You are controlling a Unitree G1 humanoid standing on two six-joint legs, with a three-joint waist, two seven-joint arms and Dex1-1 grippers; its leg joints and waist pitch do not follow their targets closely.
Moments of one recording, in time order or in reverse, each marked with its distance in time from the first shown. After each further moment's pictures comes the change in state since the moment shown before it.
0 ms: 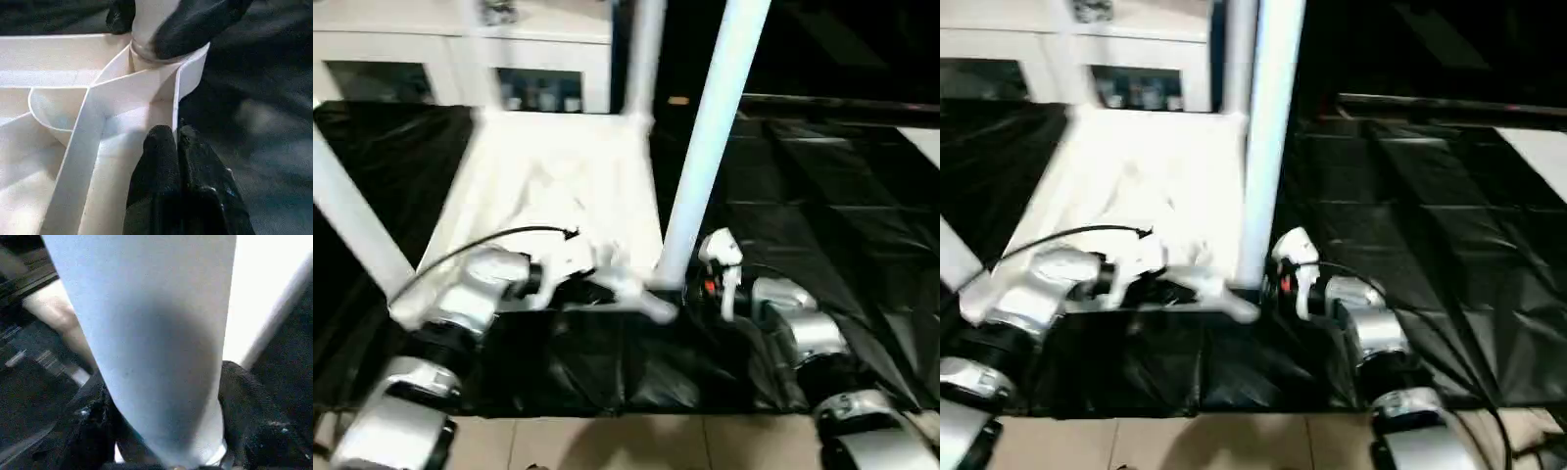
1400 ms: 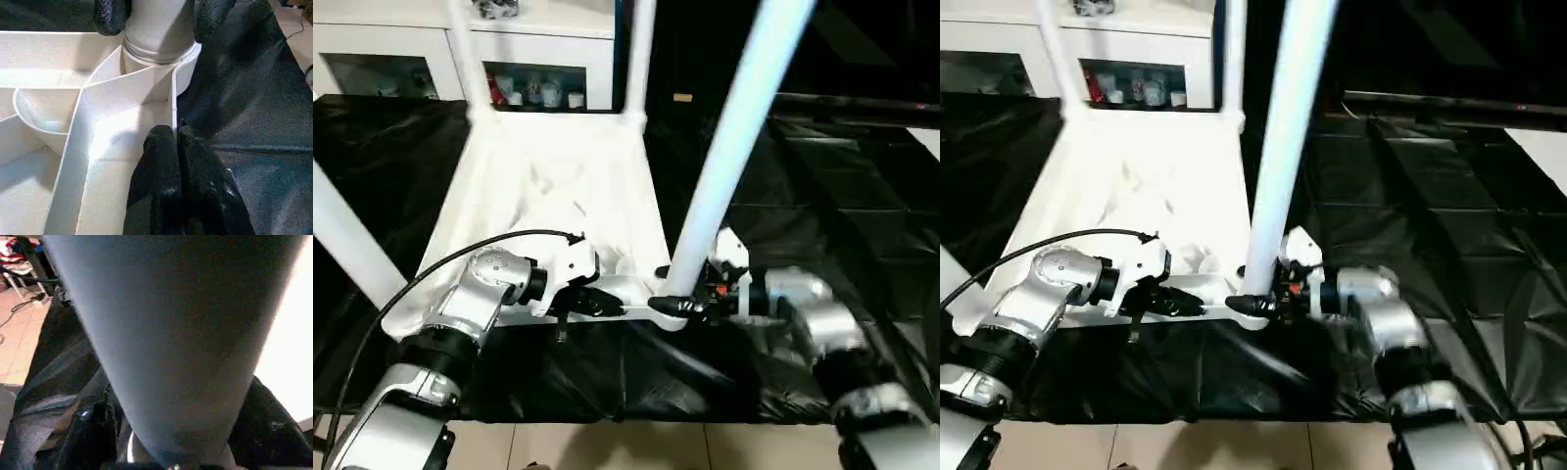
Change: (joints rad) left arm -0.017 0.097 -0.039 -0.011 -0.054 -0.017 -0.288; right arm -0.047 -0.179 0.151 -0.082 0.014 0.037 0.537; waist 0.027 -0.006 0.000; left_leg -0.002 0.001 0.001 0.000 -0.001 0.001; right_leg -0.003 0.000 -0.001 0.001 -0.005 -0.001
